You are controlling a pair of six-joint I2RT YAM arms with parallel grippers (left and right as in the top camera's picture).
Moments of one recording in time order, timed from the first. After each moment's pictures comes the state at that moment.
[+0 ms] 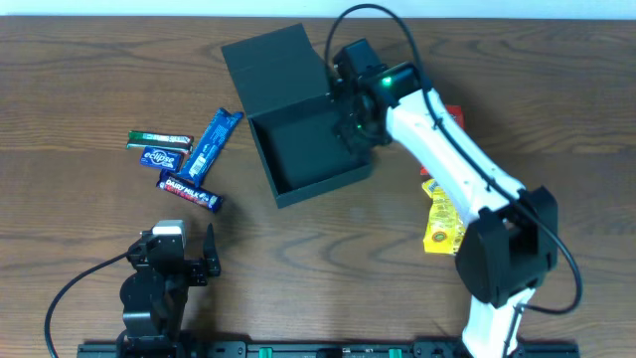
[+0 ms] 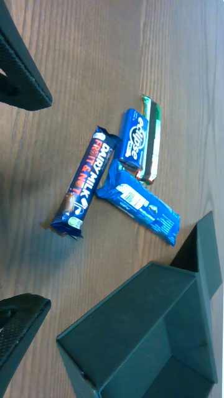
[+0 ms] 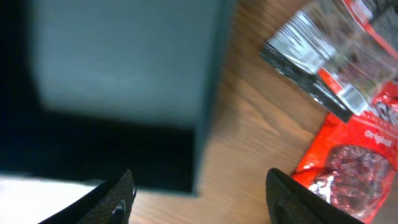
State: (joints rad) left arm 0.02 0.01 0.15 -0.55 0.02 -0.01; right arm 0.47 2.02 1.78 -1.12 0.06 -0.03
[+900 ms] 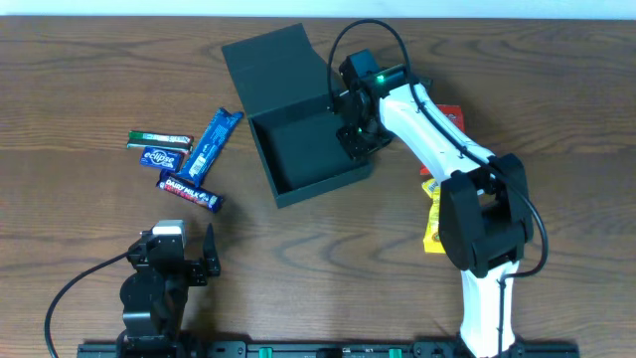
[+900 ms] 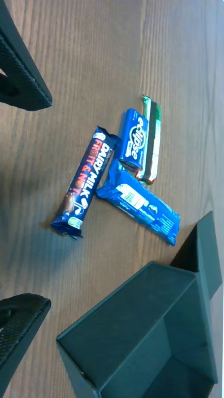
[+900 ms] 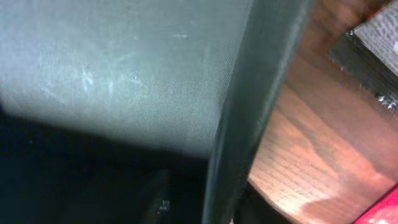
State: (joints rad) left arm 0.02 0.01 0.15 -0.55 0.02 -0.01; right arm 0.43 2.17 1.78 -1.09 -0.07 -0.10
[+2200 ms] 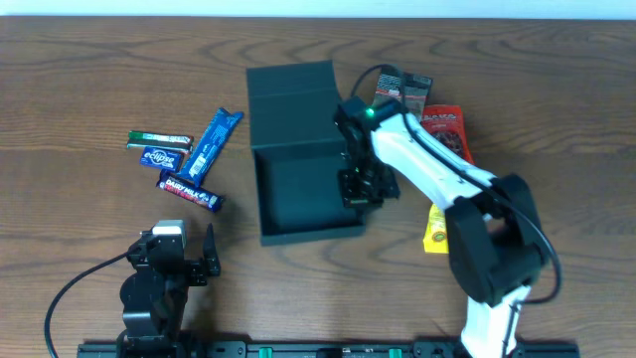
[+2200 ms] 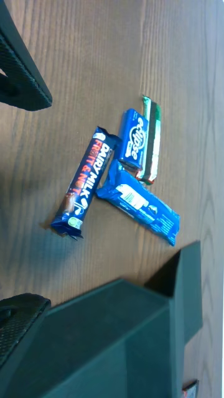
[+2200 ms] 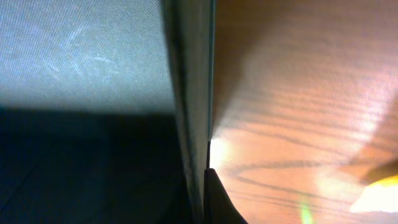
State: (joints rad) left arm 0.02 0.01 0.15 -0.55 0.02 -0.01; right arm 0.50 2.00 1.47 -1.24 -0.21 0.39
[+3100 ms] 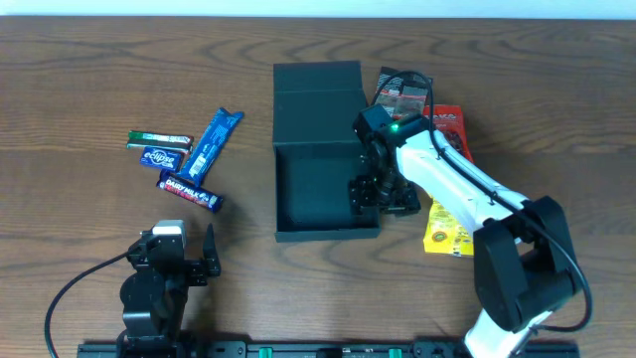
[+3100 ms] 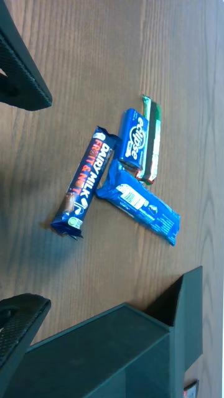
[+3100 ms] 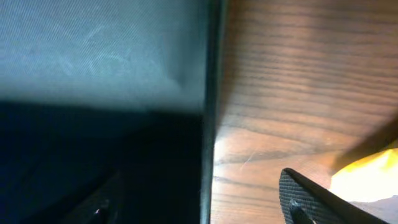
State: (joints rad) left arm 0.02 0.01 0.15 -0.55 0.02 -0.01; right arm 0.48 1.87 1.33 -1.15 -0.16 0.41
